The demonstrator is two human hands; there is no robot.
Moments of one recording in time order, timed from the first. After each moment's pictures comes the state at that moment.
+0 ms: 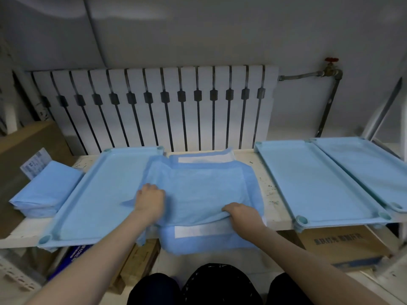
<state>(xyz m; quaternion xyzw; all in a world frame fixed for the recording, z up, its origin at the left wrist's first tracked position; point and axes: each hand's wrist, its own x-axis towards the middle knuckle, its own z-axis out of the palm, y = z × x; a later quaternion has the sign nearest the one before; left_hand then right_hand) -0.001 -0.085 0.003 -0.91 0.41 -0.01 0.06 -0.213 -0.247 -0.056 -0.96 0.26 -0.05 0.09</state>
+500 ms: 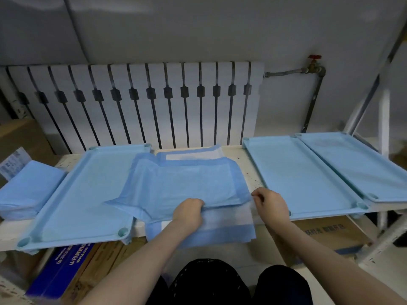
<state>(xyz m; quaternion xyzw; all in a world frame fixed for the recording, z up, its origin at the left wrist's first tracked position) -0.097 -0.146 -0.041 -0.85 0.52 0.06 -0.09 -0.290 -0.291 -0.038 -0.84 0.45 -0.25 0.17</state>
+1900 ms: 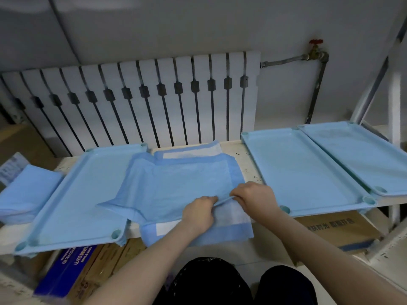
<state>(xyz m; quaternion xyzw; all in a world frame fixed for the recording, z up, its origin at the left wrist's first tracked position) -0.127 -0.177 -0.047 -0.82 0.55 0.08 -0.12 -0.273 -0.299 -0.031 -0.95 0.21 -0.23 -0.05</state>
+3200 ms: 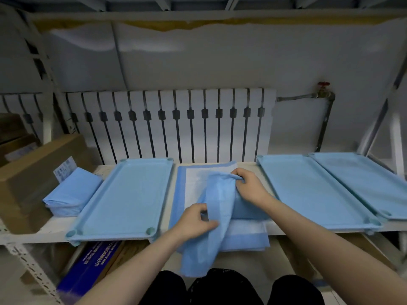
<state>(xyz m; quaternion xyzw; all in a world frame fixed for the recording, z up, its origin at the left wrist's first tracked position) -0.104 -0.069 0.012 -0.76 0.47 0.24 -0.39 -0.218 -0.234 0.063 -0.85 0.26 -0.28 0.37</state>
